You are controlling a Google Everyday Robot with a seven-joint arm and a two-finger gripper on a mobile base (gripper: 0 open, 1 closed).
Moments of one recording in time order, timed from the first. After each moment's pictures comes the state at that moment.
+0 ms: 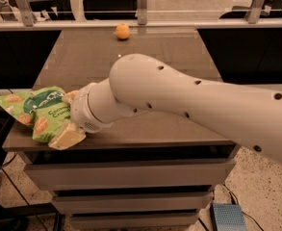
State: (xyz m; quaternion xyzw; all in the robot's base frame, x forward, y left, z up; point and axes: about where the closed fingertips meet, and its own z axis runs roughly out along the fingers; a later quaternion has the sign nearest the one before) arm 0.456 0.183 0.844 -0.65 0.62 0.21 0.39
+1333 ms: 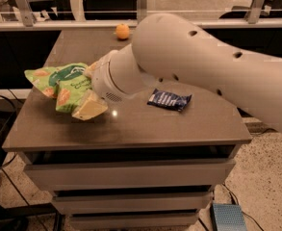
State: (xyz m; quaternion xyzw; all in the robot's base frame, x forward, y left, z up) arm 0.496 0.128 0.901 -0.65 0.63 0.13 0.41
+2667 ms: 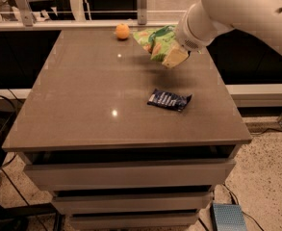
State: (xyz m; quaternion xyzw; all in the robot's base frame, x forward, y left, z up) arm 0.669 -0.103 0.920 -0.56 0.74 -0.09 0.37
